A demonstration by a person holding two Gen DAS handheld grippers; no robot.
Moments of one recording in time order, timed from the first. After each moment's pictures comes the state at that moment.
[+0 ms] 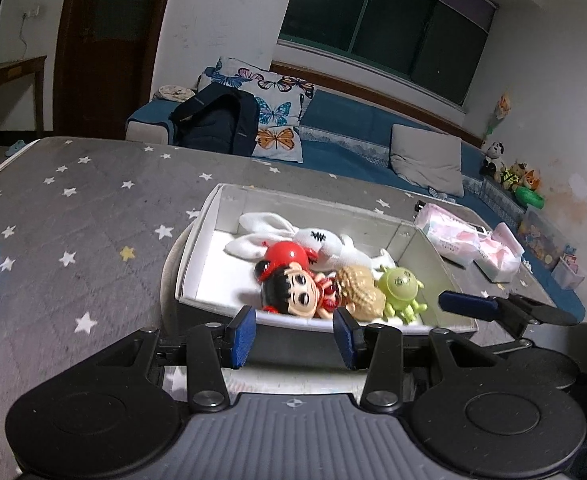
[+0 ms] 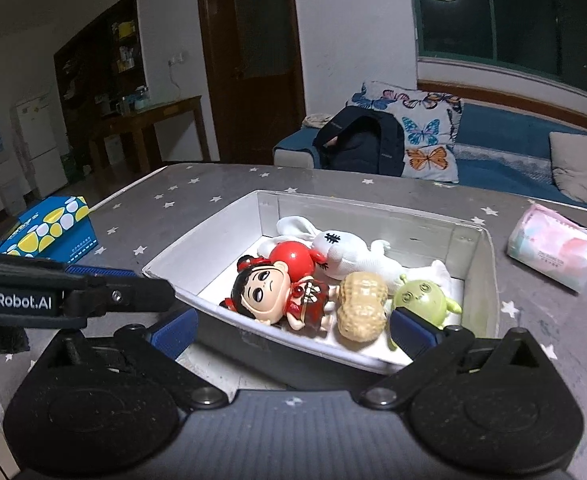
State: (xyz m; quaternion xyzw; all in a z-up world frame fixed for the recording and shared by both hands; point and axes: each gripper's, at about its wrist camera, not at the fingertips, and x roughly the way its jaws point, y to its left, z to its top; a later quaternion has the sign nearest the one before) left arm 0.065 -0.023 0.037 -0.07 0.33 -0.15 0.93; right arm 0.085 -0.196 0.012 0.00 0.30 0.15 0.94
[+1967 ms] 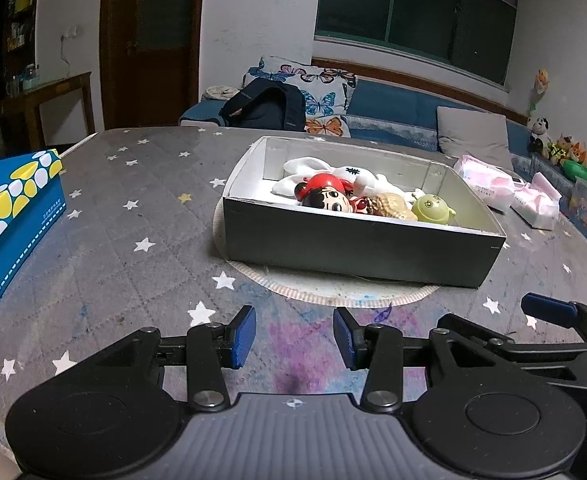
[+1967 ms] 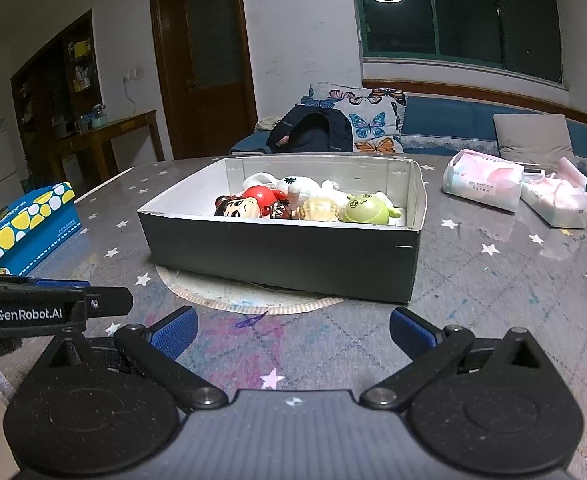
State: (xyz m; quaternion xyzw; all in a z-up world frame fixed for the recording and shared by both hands) left arm -0.014 -0.039 0.001 -0.02 0.33 -0.07 0.94; right arm -0.008 -0.208 -0.025 0.03 0.28 0.07 0.96
